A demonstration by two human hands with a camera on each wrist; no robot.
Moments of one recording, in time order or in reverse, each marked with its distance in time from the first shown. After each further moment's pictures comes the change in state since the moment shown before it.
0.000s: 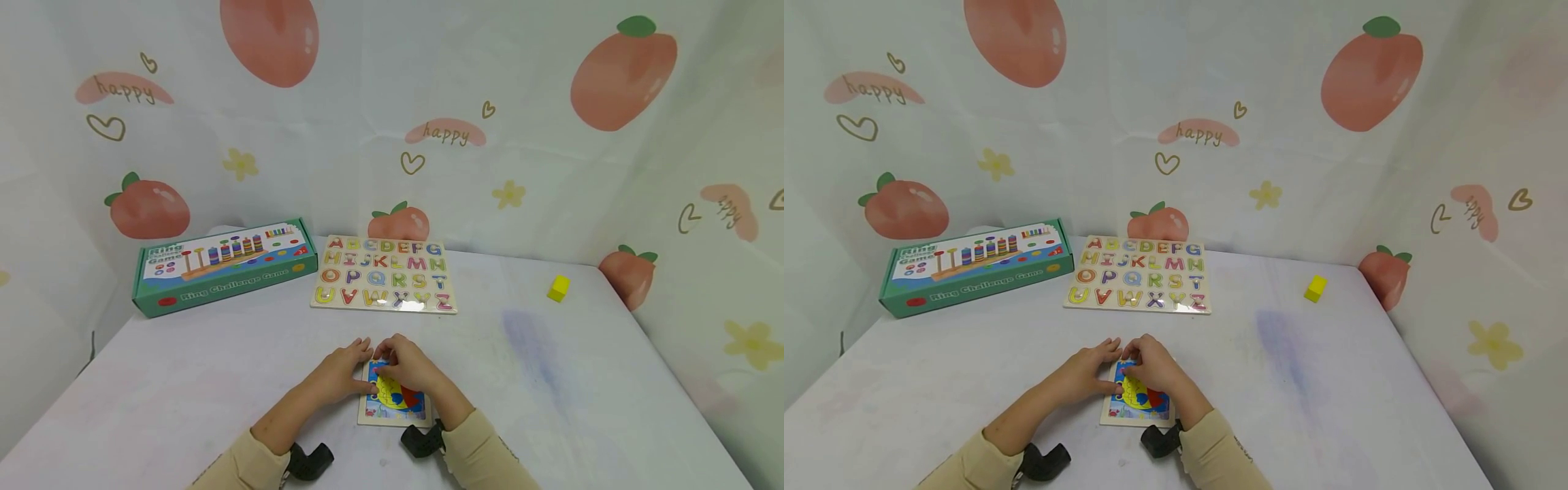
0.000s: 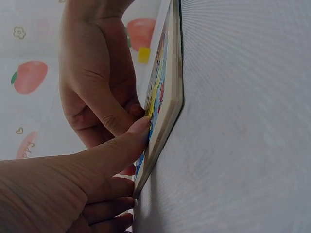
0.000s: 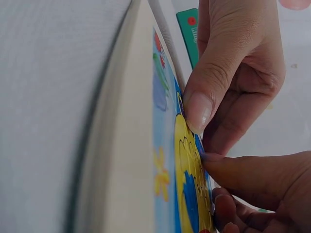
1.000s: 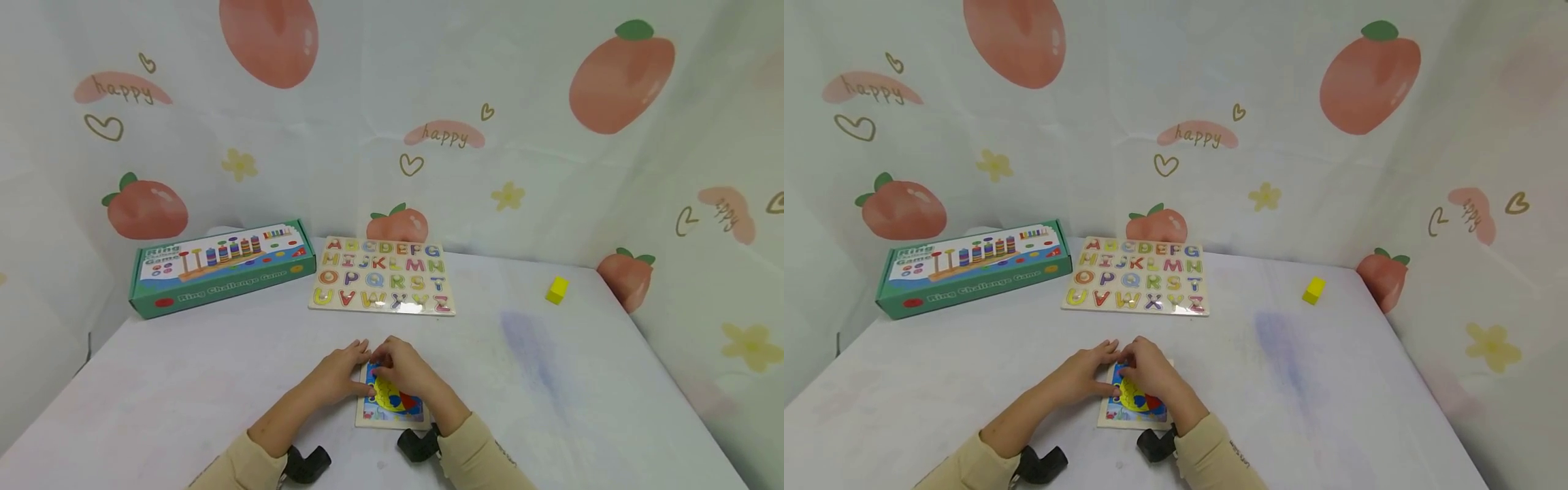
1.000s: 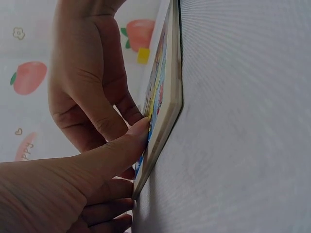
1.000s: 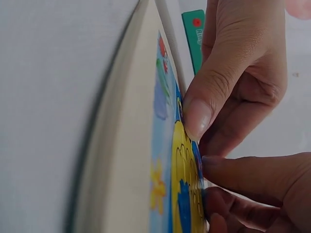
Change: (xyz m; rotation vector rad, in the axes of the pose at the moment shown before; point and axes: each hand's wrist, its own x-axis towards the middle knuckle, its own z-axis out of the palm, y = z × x) left_hand -0.003 0.004 -0.002 -0.015 0.006 -0.004; right_hand -0.004 -0.008 -0.001 -0.051 0.011 -0.029
